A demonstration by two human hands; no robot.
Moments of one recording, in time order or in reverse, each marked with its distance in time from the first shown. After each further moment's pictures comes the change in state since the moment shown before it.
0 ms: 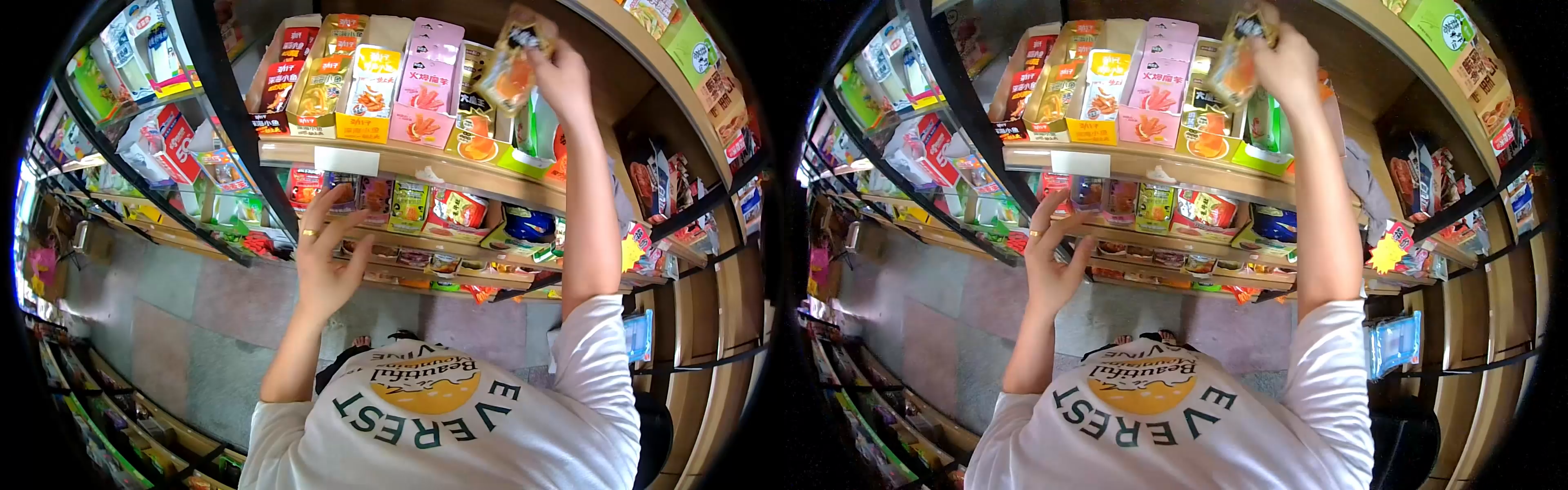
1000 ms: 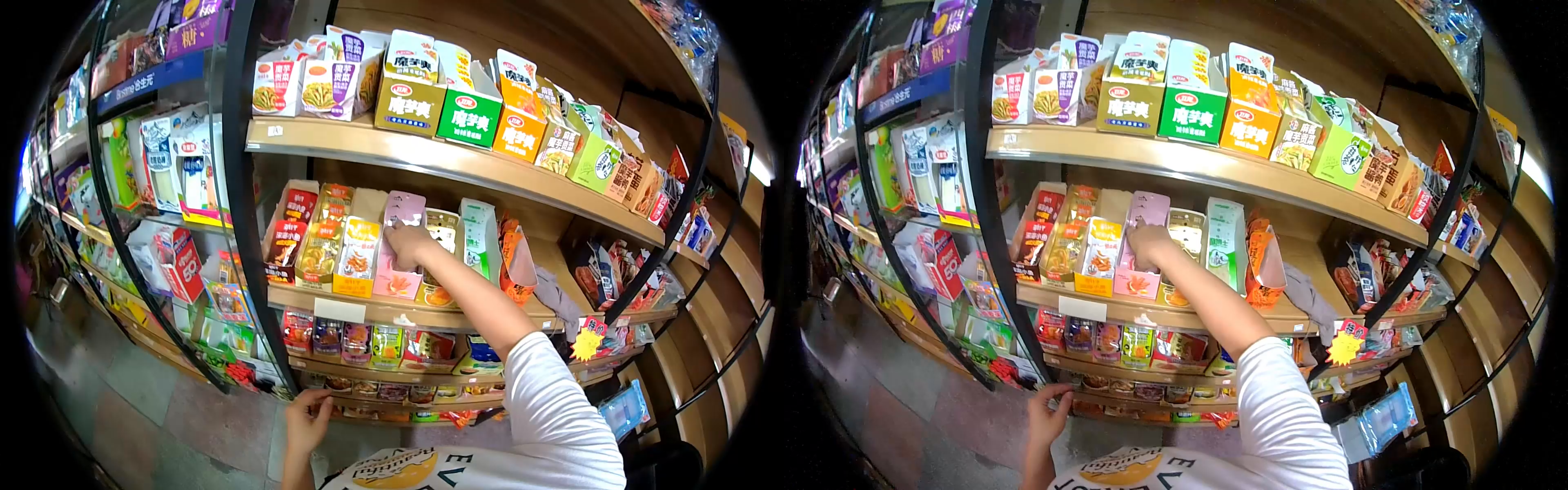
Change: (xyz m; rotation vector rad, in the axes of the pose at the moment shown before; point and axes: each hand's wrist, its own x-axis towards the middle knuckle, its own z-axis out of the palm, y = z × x) left_hand -0.074 -0.032 -0.019 -0.287 0.066 -0.387; right_hand 0.000 -0.065 0.108 -0.706 -0.921 -0.289
